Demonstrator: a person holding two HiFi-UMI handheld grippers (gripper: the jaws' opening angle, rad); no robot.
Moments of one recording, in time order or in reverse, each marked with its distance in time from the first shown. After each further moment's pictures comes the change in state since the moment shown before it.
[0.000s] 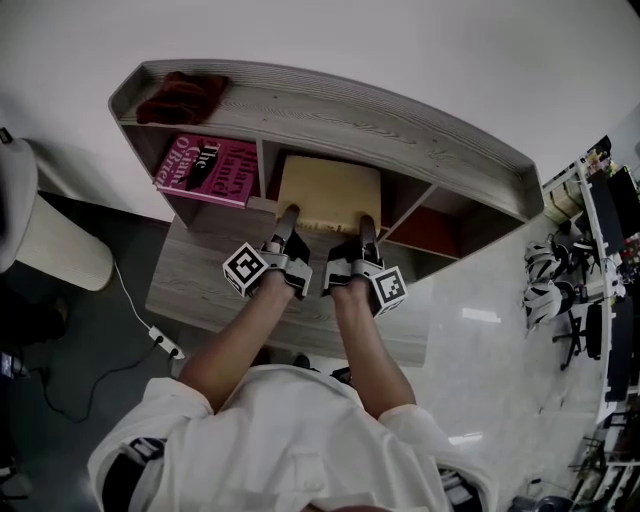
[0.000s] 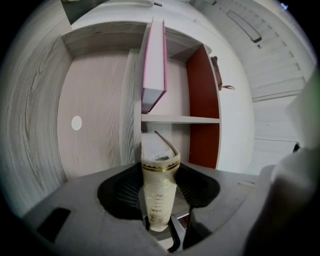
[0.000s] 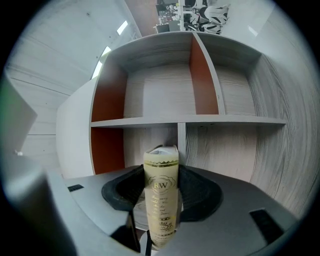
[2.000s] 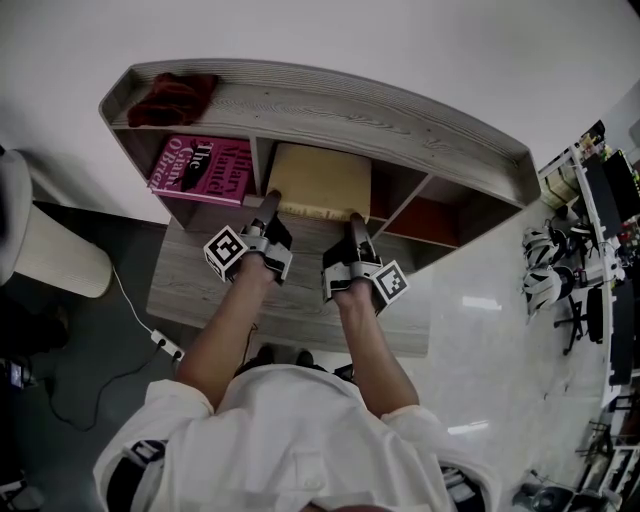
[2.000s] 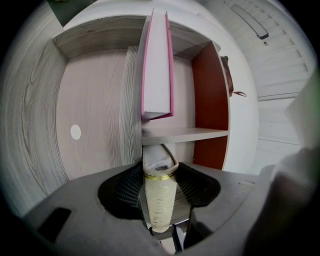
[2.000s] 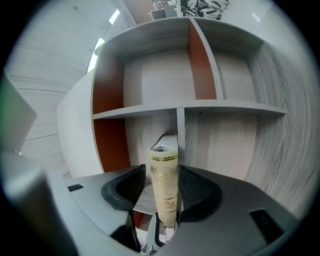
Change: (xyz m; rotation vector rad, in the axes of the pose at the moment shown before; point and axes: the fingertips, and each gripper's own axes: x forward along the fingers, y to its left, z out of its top) left arm 0.008 0.006 0.036 -0.002 0.055 0.035; right arm -0.010 0.004 -0.022 0.042 0.155 0.032
